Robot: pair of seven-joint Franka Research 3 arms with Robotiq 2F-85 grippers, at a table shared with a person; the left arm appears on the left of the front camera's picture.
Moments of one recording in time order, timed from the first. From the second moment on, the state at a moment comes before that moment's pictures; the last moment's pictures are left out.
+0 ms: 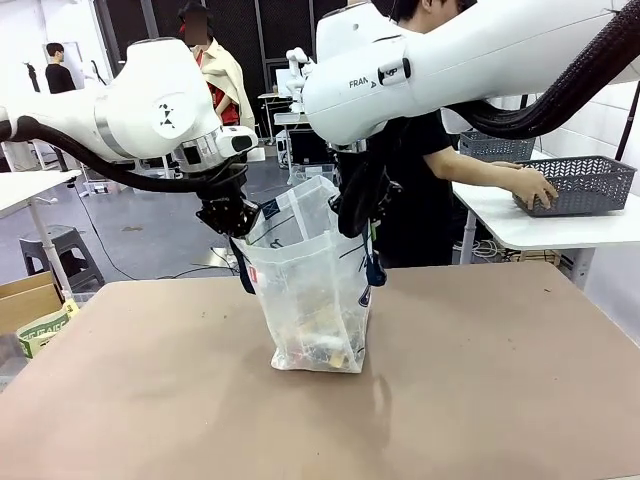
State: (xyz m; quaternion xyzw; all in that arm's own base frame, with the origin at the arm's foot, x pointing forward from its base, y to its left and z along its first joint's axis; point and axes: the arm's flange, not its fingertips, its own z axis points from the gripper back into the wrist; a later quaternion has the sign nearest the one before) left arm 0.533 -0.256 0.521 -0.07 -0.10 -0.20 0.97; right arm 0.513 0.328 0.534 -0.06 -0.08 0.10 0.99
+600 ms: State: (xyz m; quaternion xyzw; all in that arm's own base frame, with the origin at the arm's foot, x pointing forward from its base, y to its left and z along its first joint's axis) left arm 0.537 -0.277 0.519 -0.08 -0.09 -0.14 0.98; right arm 0.525 0.342 0.523 -0.04 -0.08 0.00 1.00
